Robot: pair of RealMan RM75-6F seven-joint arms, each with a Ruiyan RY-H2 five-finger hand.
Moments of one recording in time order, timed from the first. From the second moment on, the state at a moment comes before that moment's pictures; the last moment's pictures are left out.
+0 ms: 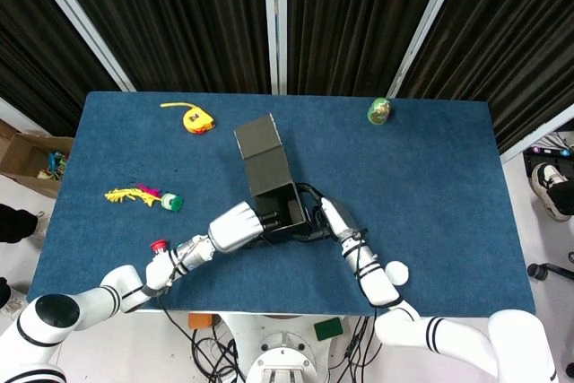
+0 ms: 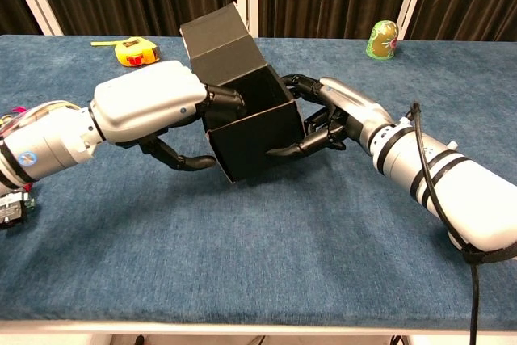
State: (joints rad) left arm -0.80 -1.83 0.07 -0.84 1.84 1.32 -0.21; right arm 0.64 -1.91 0.24 -1.21 -1.30 0.96 0.39
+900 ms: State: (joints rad) left arm -0.82 -1.82 0.09 -0.88 1.83 1.26 -0.10; right arm 0.62 -1.94 0.21 -1.16 -1.33 0.98 0.44
